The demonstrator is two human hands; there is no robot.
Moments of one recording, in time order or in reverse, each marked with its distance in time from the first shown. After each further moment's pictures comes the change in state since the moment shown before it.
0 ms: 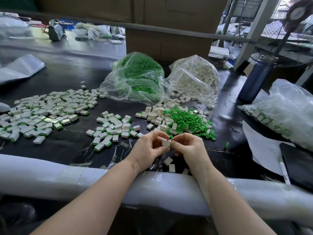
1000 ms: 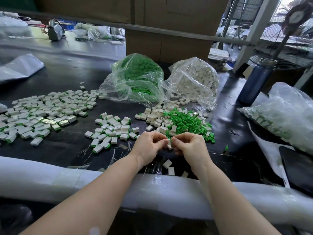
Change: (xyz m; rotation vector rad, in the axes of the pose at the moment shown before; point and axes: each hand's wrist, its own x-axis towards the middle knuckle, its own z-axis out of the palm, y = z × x) left_hand 0.020 -0.002 0.003 0.023 0.075 -0.095; right_hand 0.014 0.000 -0.001 -0.047 0.051 0.051
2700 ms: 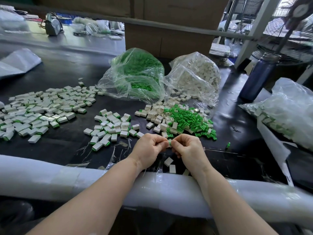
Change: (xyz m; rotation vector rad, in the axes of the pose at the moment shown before) left_hand -0.006 -0.011 0.003 0.053 -0.025 0.026; right_hand -0.007 0.008 0.006 -0.163 -0.047 -0.082
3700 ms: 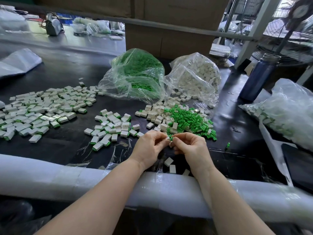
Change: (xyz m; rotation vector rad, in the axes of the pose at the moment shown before) left_hand 0.000 0.002 0.002 0.095 0.096 0.112; right_hand -0.004 -0.004 -0.004 0.260 0.043 0.014
